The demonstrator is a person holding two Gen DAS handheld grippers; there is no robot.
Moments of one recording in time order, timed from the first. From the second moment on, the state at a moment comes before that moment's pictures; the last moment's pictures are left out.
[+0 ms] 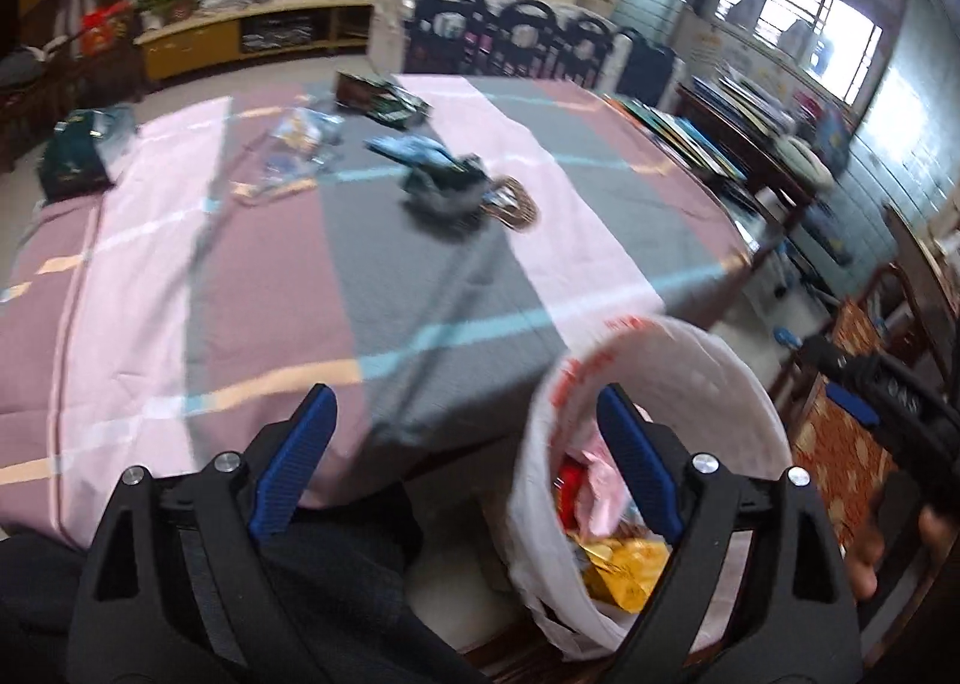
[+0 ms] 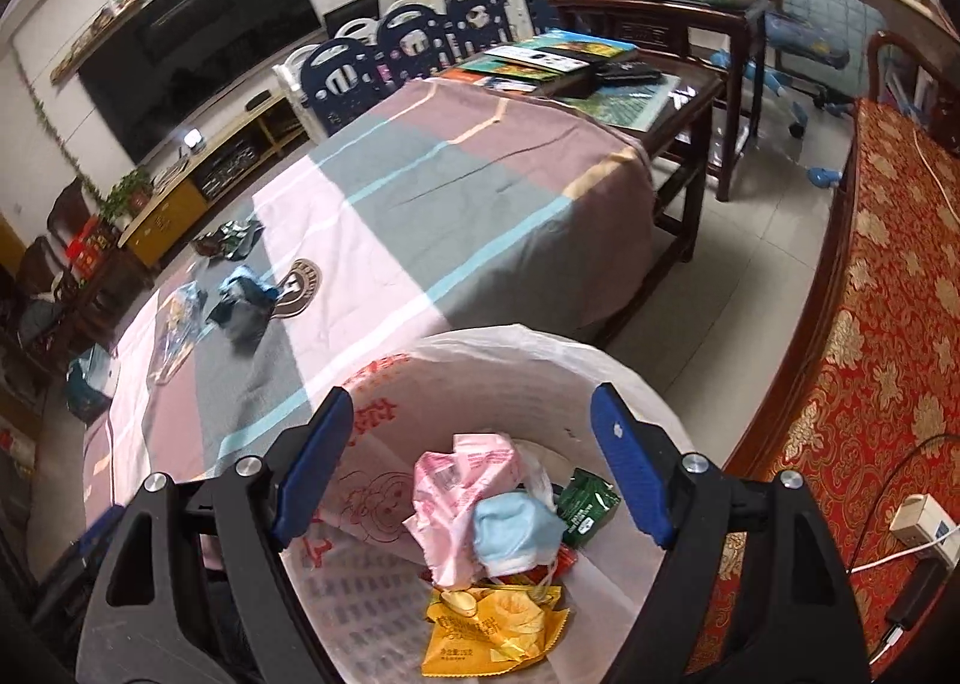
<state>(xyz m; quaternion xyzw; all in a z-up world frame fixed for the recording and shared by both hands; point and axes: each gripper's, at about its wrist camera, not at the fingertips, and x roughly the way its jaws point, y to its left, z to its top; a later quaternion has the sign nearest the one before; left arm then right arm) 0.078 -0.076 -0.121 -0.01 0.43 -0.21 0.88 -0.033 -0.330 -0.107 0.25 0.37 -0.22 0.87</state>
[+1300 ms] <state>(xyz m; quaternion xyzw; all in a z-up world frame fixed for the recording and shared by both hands) 0.187 0.071 -0.140 -0.16 0.41 0.04 0.90 0.251 -0.206 -0.170 0.06 0.47 0.02 0.88</state>
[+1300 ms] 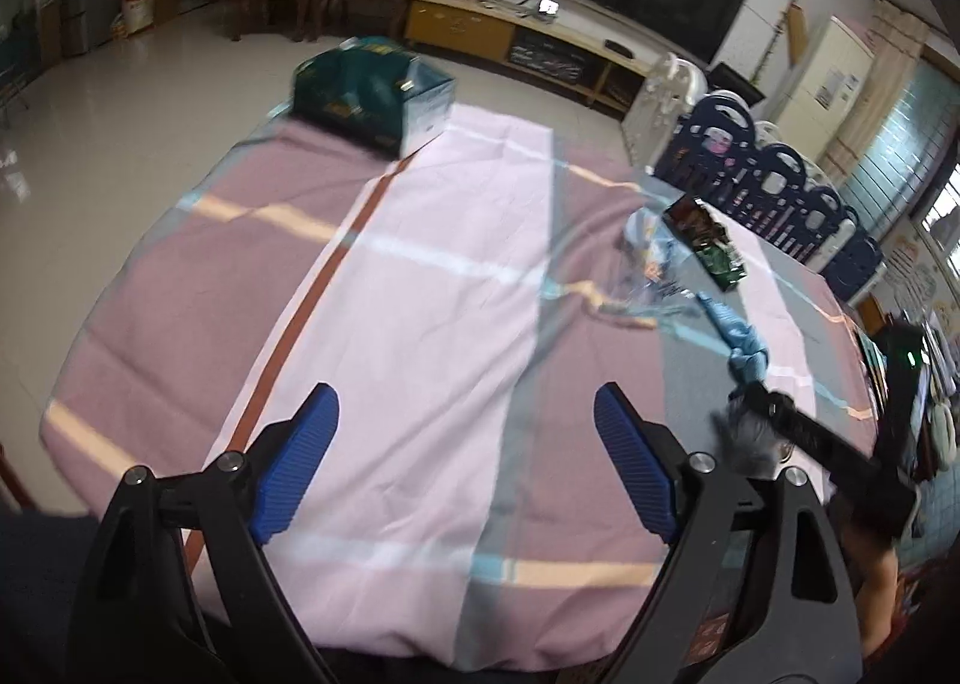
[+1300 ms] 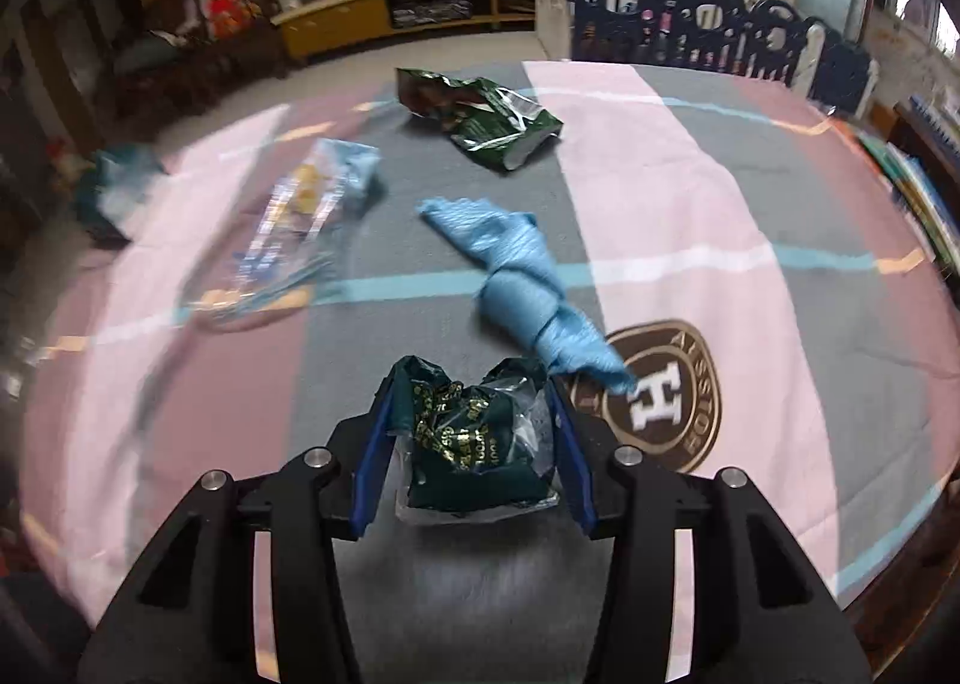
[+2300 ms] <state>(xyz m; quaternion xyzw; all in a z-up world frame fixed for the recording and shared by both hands) 0.306 -0.065 -0.128 0.00 0.39 -0.09 0.91 0.071 -0.296 -0.113 0.19 0.38 0.00 0.90</state>
